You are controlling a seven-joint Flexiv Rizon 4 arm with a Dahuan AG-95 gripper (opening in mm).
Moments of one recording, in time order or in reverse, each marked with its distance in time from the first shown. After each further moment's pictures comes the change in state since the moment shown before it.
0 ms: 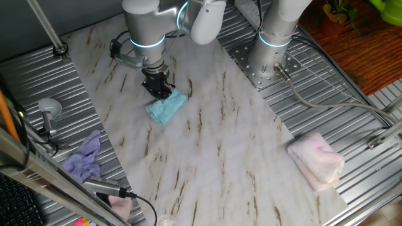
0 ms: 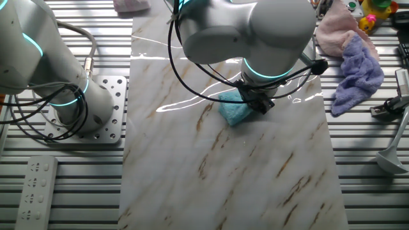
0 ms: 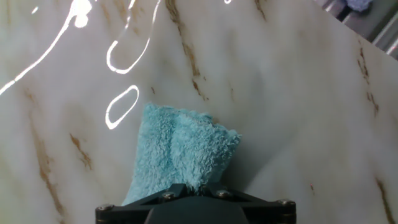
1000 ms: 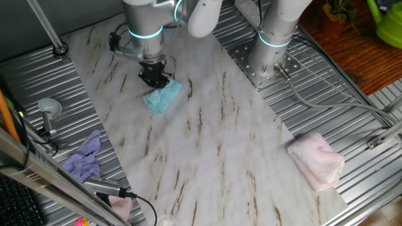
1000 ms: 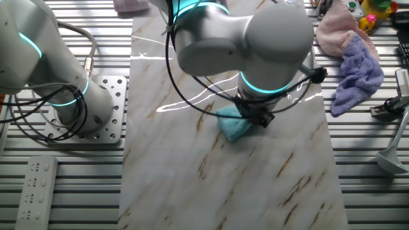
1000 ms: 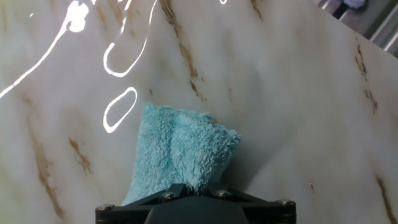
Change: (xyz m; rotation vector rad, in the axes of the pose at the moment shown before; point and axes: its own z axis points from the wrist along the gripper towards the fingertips) arm 0.041 -0.035 -0.011 0.038 0.033 -0.167
